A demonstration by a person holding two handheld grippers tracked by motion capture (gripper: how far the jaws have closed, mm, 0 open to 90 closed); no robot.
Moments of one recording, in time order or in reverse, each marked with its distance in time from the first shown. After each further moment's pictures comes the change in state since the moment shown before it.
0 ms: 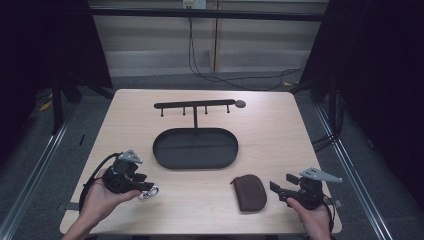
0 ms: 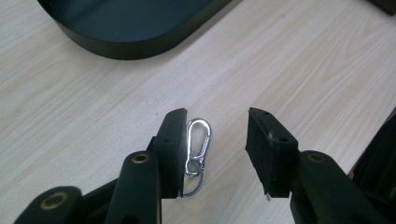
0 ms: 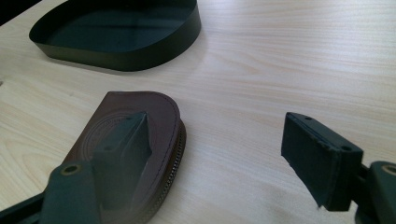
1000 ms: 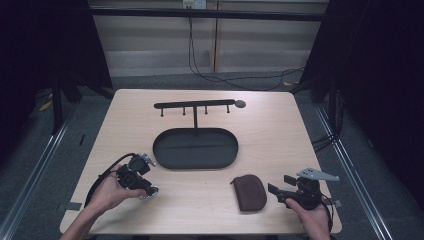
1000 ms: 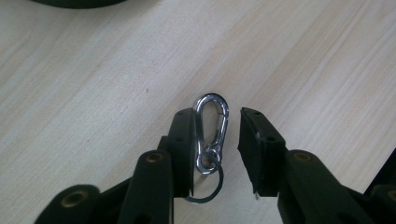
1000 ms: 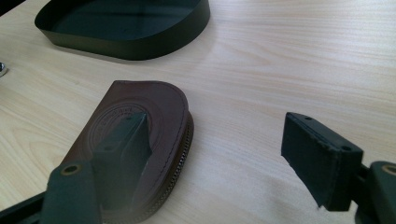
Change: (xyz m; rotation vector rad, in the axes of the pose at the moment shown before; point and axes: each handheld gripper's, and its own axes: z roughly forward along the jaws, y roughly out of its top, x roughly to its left) left arm 0.017 0.008 0.048 0.247 -0.071 0.054; right arm 0.002 0.000 0.003 0.044 0.028 -0.013
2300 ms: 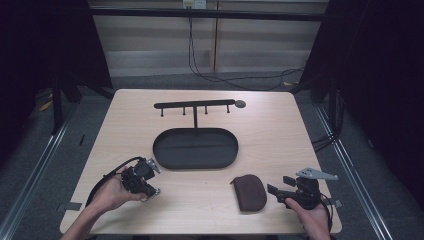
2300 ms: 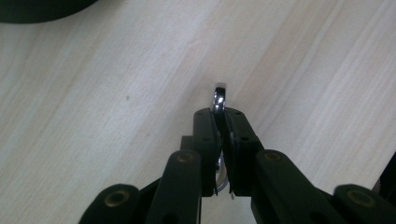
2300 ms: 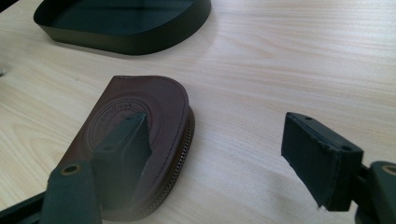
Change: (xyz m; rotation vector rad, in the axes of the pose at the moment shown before) left arm -0.012 0.004 0.008 0.051 0.021 0.143; right arm -0.001 -0.001 0.003 0.022 0.009 0.011
